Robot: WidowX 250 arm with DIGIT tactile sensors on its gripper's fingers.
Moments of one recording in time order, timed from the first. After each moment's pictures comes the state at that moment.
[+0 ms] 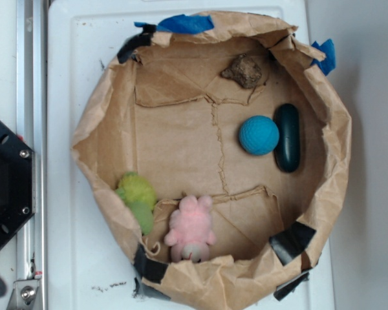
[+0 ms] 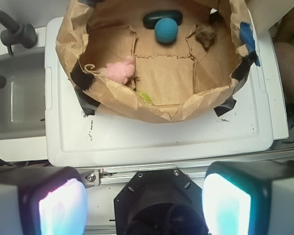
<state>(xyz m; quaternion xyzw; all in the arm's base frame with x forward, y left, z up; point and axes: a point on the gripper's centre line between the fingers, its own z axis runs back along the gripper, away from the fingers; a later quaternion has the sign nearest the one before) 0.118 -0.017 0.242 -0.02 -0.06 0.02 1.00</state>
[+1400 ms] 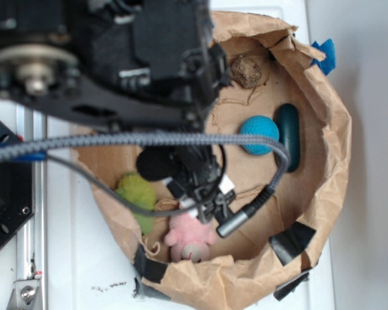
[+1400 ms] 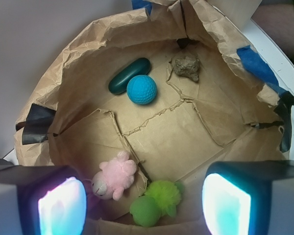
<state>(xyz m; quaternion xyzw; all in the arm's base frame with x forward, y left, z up) 0.233 0.001 0.196 -0.05 -0.09 0.29 0.95</state>
